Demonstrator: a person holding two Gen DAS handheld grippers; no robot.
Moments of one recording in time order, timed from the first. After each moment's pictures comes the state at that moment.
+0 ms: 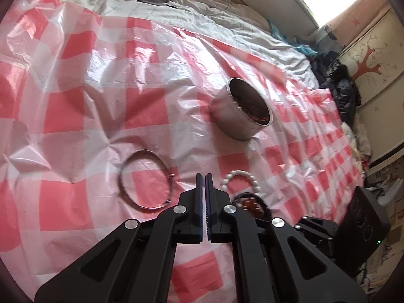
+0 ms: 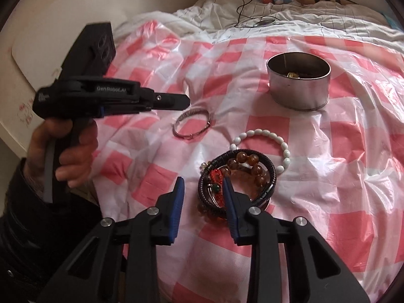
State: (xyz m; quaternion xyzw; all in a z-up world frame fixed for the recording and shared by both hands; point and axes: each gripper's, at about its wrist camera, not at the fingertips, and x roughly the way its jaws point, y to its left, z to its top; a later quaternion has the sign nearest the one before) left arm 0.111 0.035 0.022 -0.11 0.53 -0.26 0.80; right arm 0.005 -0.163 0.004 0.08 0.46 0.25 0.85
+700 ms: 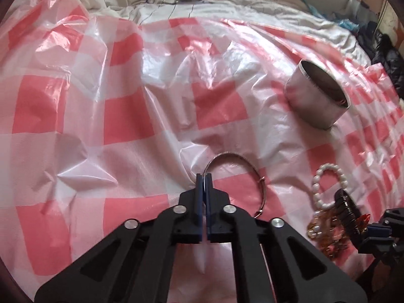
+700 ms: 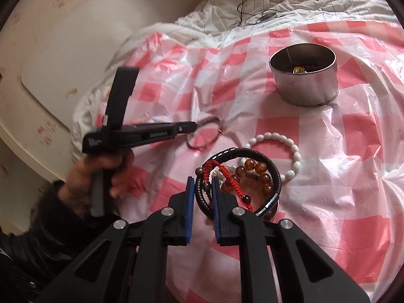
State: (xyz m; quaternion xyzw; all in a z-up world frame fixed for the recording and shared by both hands) left arm 0.125 0.052 -0.007 0.02 0.52 -0.14 0.84; right arm 0.012 -0.191 0.003 0.22 0.43 0.32 0.82
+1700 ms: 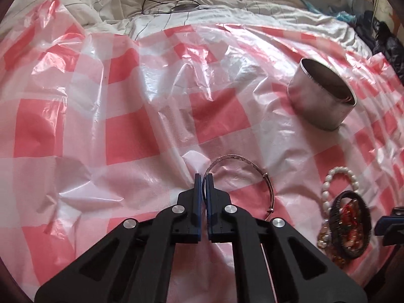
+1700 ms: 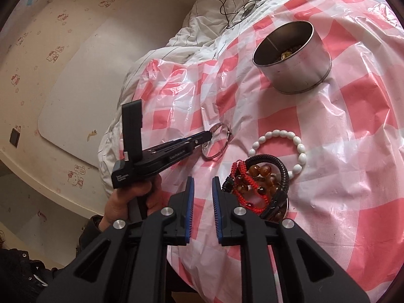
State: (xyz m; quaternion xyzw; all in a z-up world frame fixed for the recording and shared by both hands) left arm 0.129 0.039 -0.010 0.06 0.50 -0.13 0.86; right arm 0.024 -0.210 -0.012 0.33 0.43 0.31 0.78
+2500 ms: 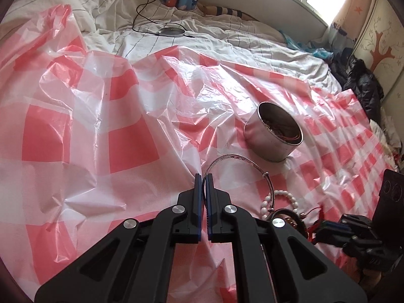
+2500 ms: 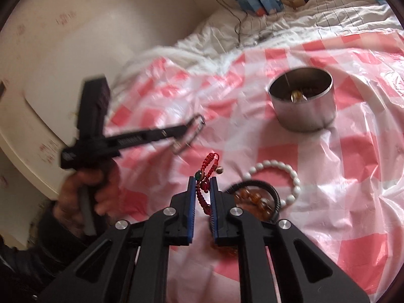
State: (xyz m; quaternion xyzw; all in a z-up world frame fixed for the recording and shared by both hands) left arm 0.115 0.054 0.040 -0.04 0.46 -0.20 0.86; right arm 0.015 -0.198 0.016 0.25 0.37 0.30 0.85
